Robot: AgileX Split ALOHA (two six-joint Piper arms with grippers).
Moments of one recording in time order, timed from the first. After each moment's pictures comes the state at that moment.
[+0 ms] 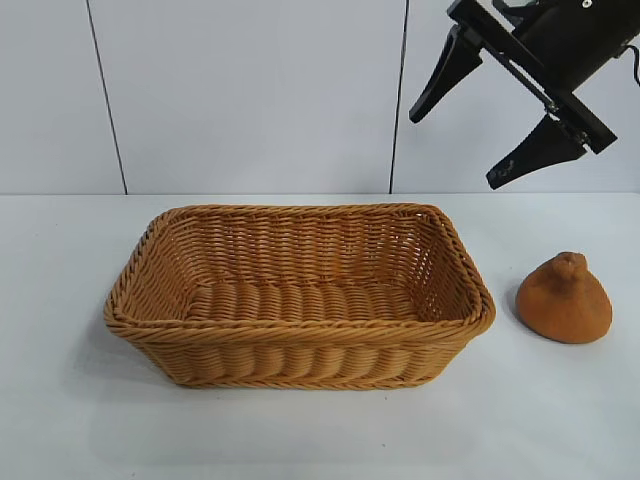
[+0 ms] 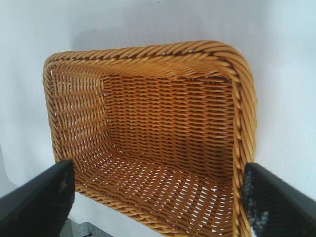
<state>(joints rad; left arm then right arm) -0.08 0.15 -0.50 0.01 1.07 -0.05 0.10 1.85 -1.46 0.58 1.08 -0.18</state>
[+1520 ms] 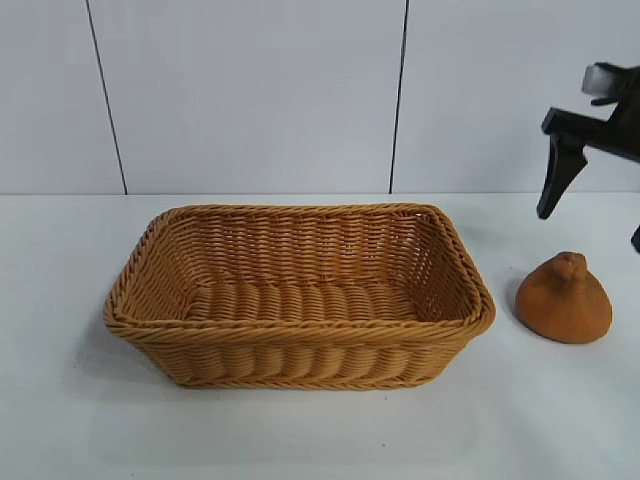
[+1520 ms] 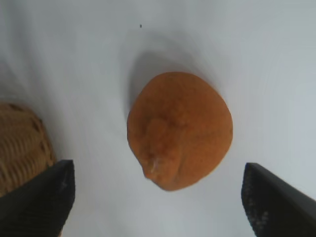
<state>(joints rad) -0.08 0.00 -0.50 0.00 1.07 -0.05 0.02 2.18 -1.46 0.22 0.98 -0.02</state>
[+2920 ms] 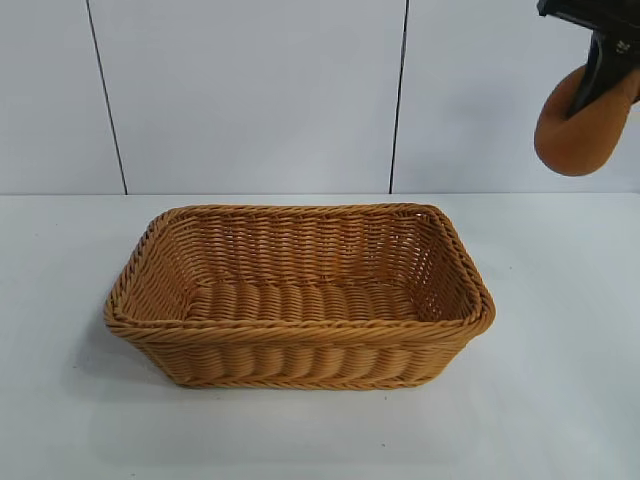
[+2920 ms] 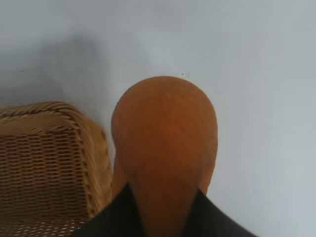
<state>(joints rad) -0.08 0.00 -0.50 0.00 1.07 -0.05 0.24 1.74 -1.46 0.33 0.96 0.02</state>
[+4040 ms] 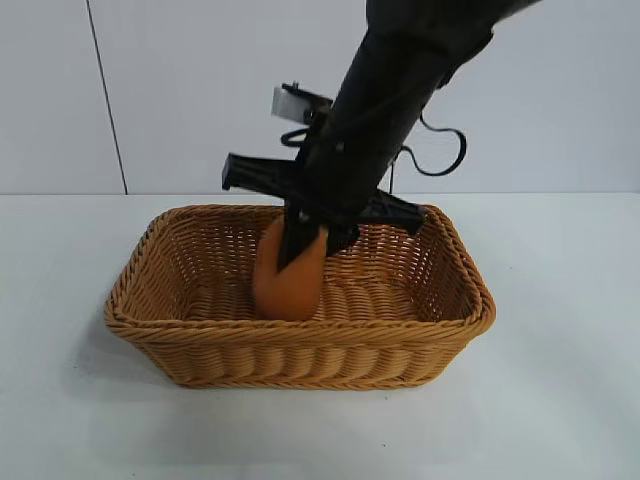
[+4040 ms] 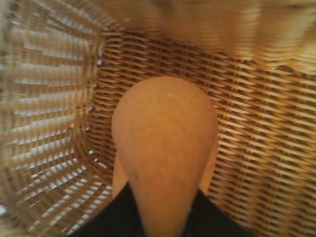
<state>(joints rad) -0.08 0.00 -0.50 0.00 1.07 -0.05 0.61 2.09 -1.46 0.31 0.69 0.11</state>
